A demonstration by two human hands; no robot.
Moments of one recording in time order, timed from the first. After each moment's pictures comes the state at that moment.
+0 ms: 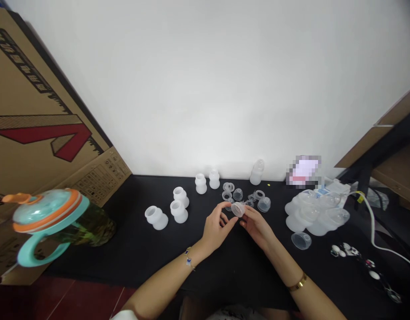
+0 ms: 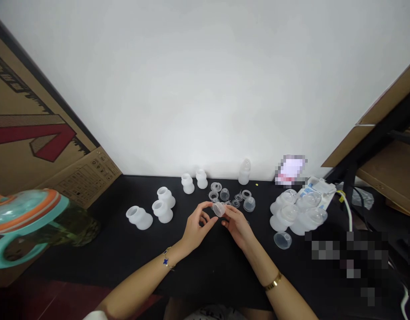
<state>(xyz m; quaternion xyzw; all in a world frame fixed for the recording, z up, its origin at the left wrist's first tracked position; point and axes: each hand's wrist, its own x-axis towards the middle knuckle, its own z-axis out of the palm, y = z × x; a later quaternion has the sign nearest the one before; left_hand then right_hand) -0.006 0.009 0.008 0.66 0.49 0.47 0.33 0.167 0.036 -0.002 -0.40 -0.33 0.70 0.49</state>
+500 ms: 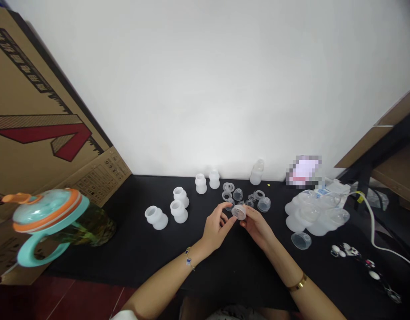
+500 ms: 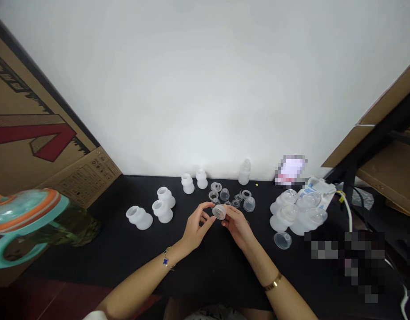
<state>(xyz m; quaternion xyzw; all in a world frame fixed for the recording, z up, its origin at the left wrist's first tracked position) -0.010 0.007 0.010 0.67 0.47 0.46 0.34 0.164 0.035 0.001 -0.38 -0.32 0.71 0.50</state>
